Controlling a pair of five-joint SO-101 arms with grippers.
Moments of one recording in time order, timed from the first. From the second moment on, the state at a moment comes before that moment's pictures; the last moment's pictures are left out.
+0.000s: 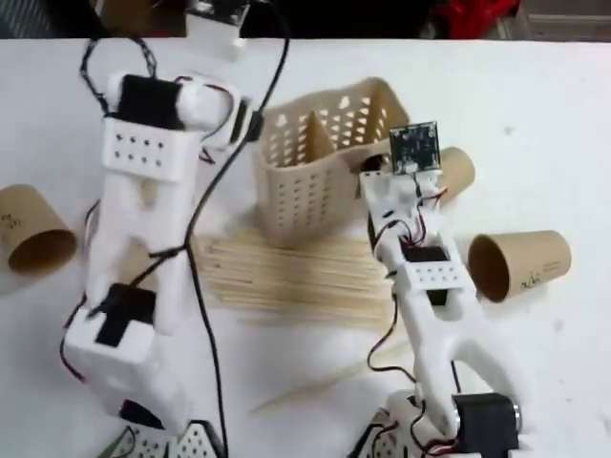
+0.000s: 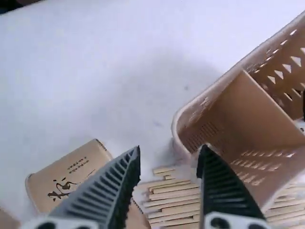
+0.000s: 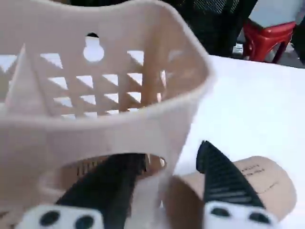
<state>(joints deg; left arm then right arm) 6.7 14.7 -44.5 97.4 -4.1 -7.1 -18.7 56.6 -6.2 7.8</state>
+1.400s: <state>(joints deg) 5.7 30.5 -43.8 74.9 1.0 -12.4 -48.9 75.6 -8.6 14.9</state>
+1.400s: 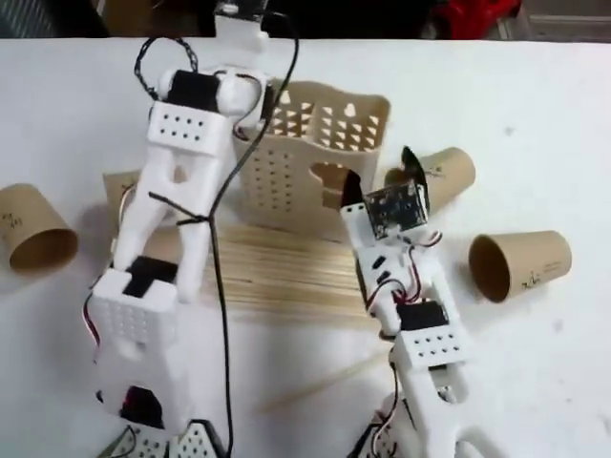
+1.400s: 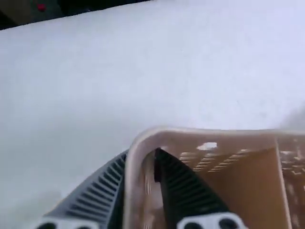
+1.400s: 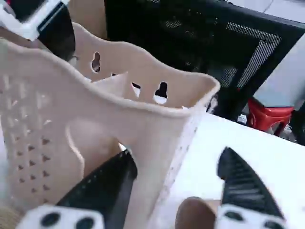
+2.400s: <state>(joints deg) 3.9 33.2 -43.9 71.3 3.1 -16.1 -39.6 85.8 -35.9 5.1</state>
